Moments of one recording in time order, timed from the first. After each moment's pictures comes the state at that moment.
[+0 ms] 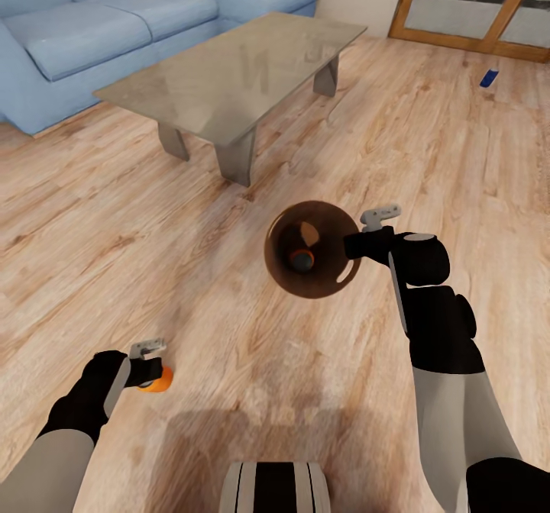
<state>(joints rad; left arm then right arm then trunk) -0.65 0.13 0.20 -0.84 0.06 0.81 -0.06 -0.90 0.05 0.05 -1.58 0.38 1.05 0.39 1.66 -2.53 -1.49</state>
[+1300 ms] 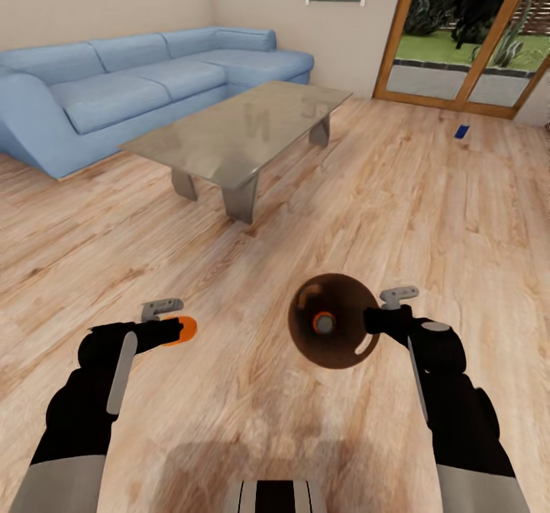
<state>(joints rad) -0.56 0.01 0.15 -1.48 0.08 1.05 -0.07 -0.53 0.05 -0.13 -1.58 0.38 0.84 0.40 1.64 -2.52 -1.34</state>
